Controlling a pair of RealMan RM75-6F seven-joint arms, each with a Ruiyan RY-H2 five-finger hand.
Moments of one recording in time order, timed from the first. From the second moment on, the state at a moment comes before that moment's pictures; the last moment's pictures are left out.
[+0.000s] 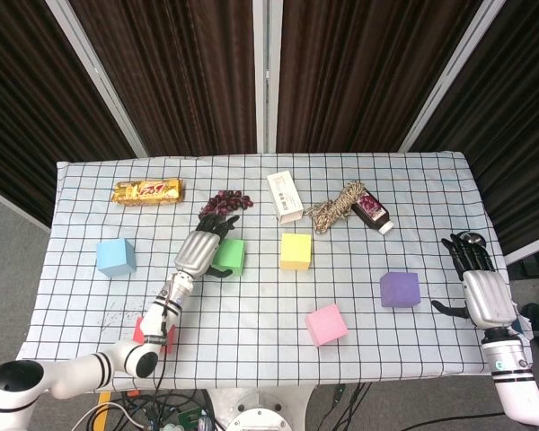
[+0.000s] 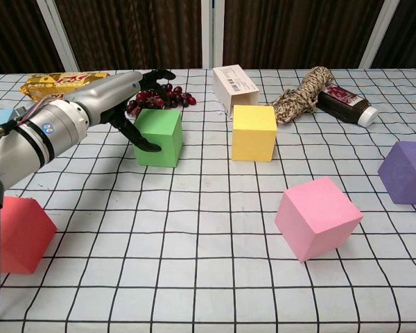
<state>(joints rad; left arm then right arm) -0.75 -1.82 -0.25 -1.19 1.22 0.99 0.10 0.23 -1.17 0.10 -1.59 -1.42 1.31 0.04</state>
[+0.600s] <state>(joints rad) -0.66 -1.64 -0.21 -1.44 1.24 1.11 0.18 0.25 -1.15 0.11 -1.65 -1.44 1.30 0.00</state>
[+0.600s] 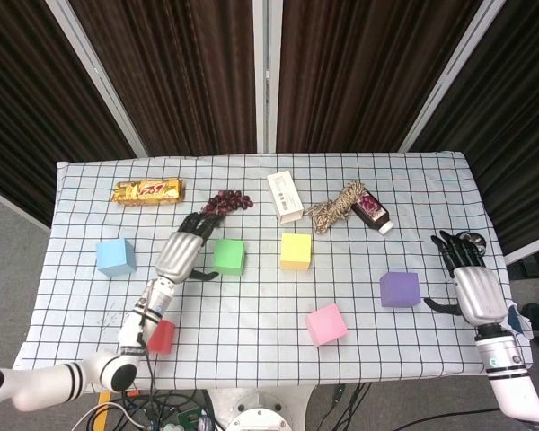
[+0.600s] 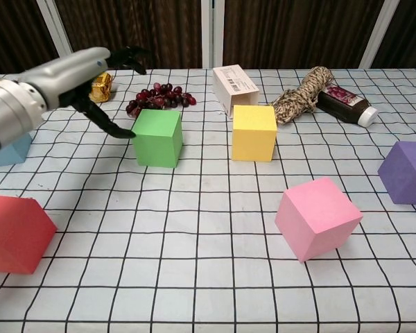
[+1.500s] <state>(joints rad) -0.45 -1.41 -0.12 -1.32 1.17 1.10 -0.03 0.34 -1.09 0.16 -1.81 -1.39 1.22 -0.09</state>
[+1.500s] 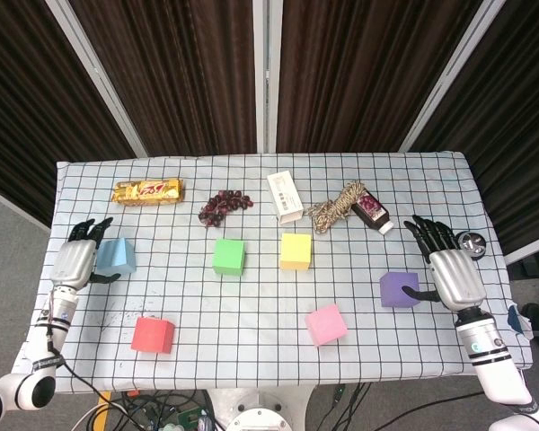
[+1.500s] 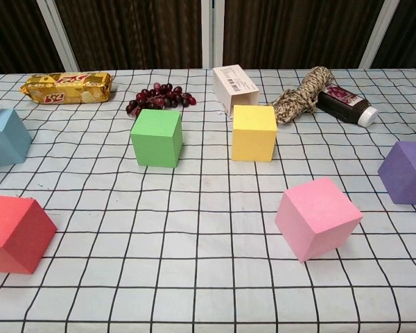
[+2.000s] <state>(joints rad) -0.47 -1.51 -0.15 -1.18 1.17 1.05 -0.04 0.34 -1.08 0.15 -1.81 -1.36 1.22 -0.09</state>
